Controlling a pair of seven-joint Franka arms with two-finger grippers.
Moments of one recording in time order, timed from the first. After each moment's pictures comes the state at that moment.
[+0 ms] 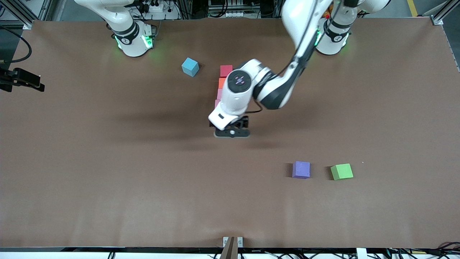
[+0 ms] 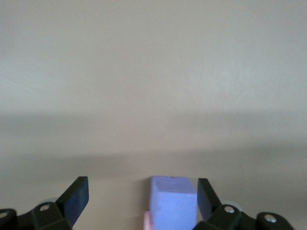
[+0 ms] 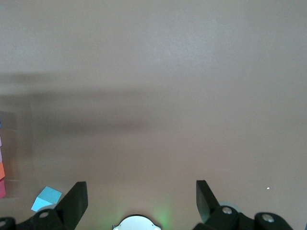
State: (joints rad) left arm -0.79 0.62 0.06 -1.40 -0.10 2.16 -0.70; right arm 0.03 0.05 -0.13 -1.47 -0.02 1.38 -0.11
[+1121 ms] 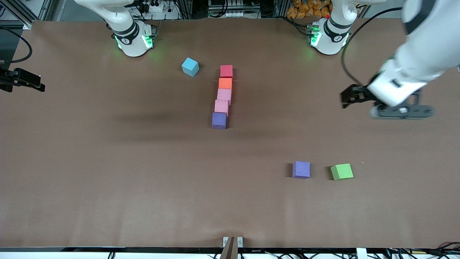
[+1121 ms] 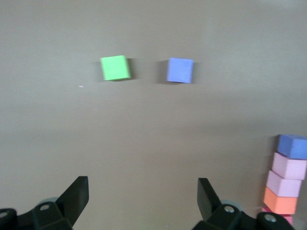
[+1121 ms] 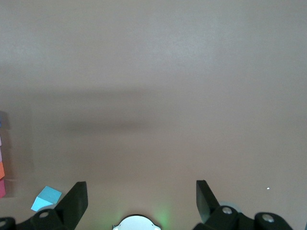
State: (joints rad) left arm -0.15 0.13 -0.07 -1.45 -0.02 1.56 -0.20; right arm 0.03 0.05 -0.13 -1.47 -0.02 1.38 -0.11
